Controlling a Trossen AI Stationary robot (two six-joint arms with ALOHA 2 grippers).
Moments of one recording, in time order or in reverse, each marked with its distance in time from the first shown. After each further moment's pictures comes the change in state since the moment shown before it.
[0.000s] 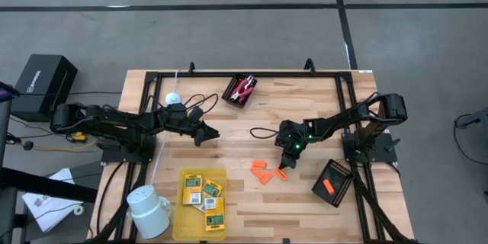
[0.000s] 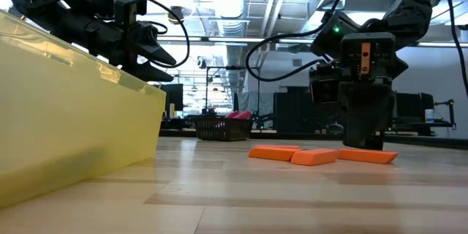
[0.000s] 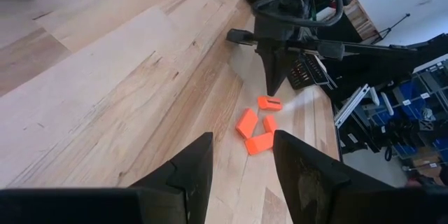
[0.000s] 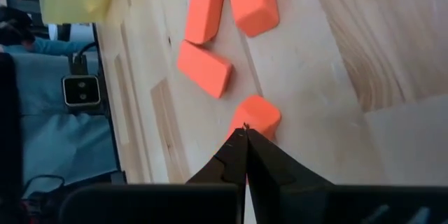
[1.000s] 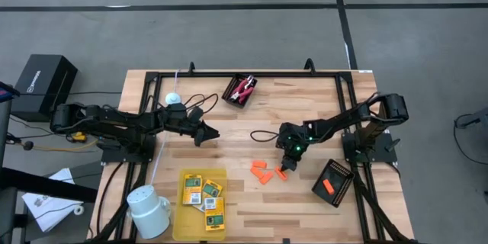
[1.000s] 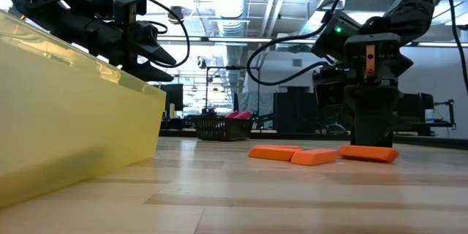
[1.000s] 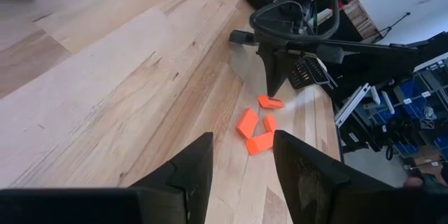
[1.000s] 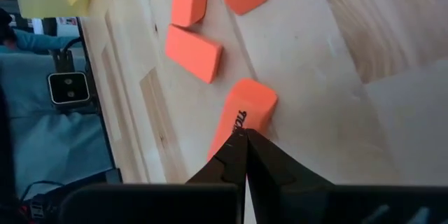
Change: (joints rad) left arm 0.000 0.000 0.000 0.000 0.000 0.008; right arm -0.001 -0.004 0.004 -0.079 0.043 0.006
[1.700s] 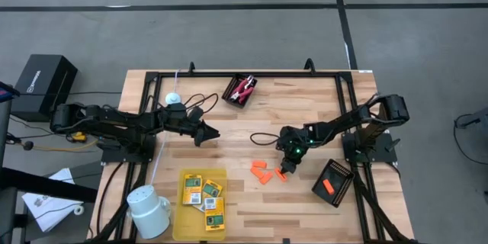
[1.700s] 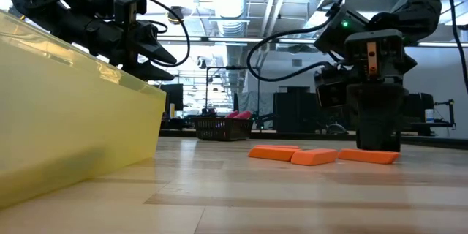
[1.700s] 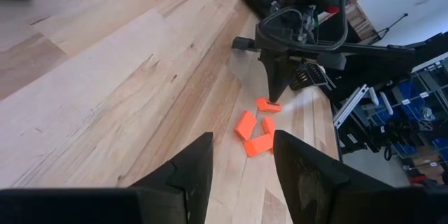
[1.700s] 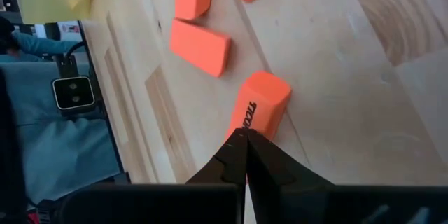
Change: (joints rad) left arm 0.000 0.000 0.000 0.008 0.000 0.000; right arm 0.072 -0.003 0.000 0.069 0.014 0.125
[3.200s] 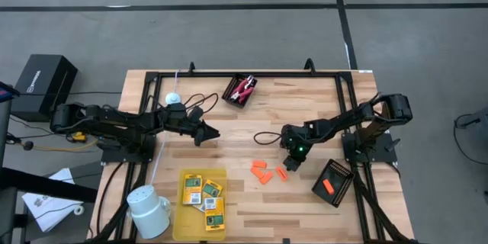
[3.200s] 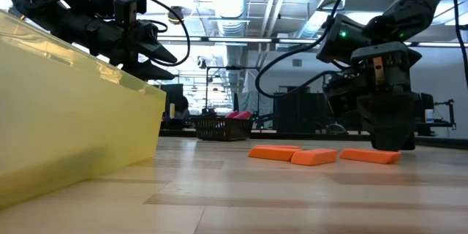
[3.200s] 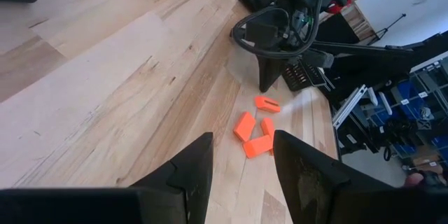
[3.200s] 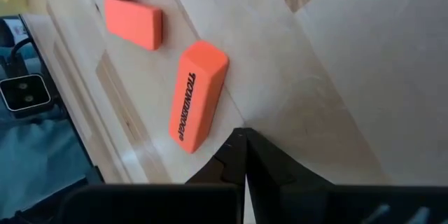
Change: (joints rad) left arm 0.000 0.000 0.000 0.006 0.000 0.003; right arm -0.046 -0.031 0.002 -0.269 0.055 -0.075
